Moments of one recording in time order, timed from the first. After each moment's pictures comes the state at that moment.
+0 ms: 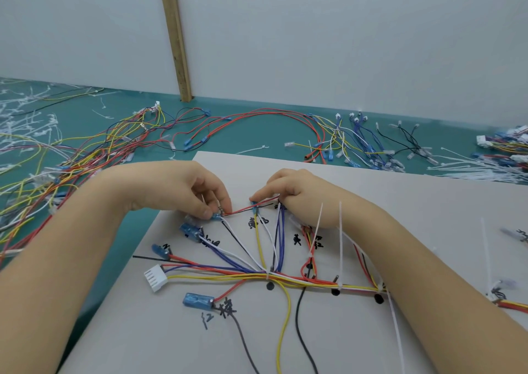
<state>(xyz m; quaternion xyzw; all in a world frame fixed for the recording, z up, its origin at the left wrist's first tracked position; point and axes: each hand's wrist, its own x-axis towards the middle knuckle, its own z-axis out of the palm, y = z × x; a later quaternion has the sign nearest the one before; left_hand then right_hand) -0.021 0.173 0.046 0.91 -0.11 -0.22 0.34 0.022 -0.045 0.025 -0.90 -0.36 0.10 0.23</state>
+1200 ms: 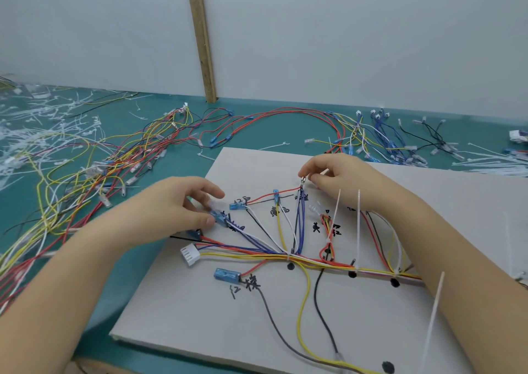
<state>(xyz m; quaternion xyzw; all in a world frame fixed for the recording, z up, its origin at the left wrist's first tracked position) -0.090 0.177 0.031 0.93 0.04 -0.03 0.37 0.021 -0.065 0.035 -0.93 -0.27 0.03 0.26</state>
